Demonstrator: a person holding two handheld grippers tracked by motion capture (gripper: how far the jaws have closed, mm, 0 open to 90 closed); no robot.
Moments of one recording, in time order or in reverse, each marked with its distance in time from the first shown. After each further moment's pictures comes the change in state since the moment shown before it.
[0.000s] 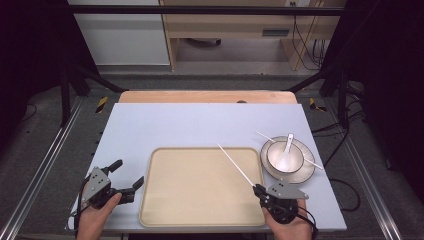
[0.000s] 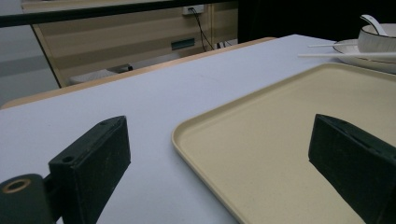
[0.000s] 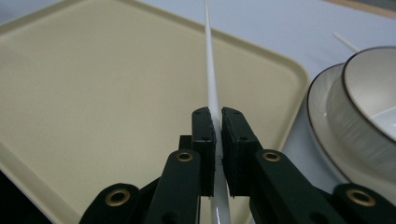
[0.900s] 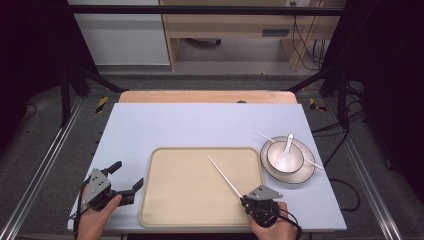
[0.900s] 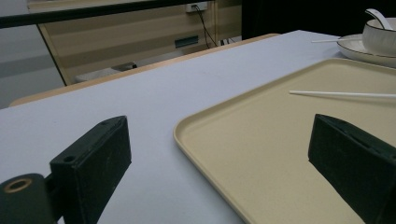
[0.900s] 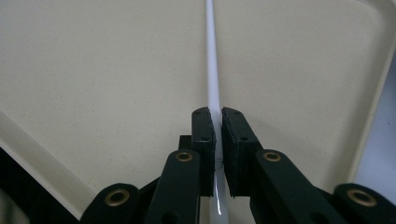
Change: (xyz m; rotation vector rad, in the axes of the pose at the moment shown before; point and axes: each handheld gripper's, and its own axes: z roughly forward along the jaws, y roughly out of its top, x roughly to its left) left arm -0.003 -0.001 -0.003 0.013 0.019 0.009; right arm 0.027 -0.015 0.036 0.189 0.036 0.016
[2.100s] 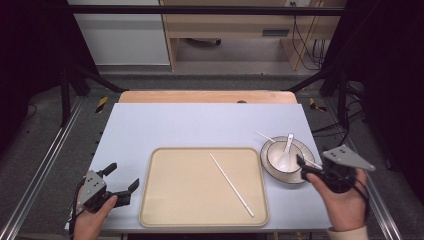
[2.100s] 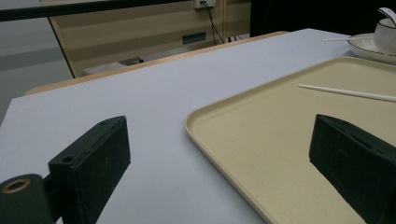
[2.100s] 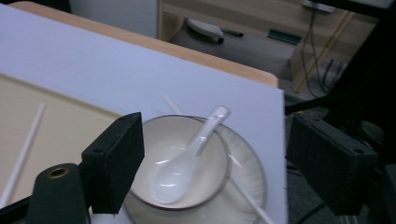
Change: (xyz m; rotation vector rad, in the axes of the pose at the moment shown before) left arm 0.004 -0.002 -0.008 0.012 0.027 -0.021; right arm -0.133 0.048 -0.115 -0.307 -0.345 0.046
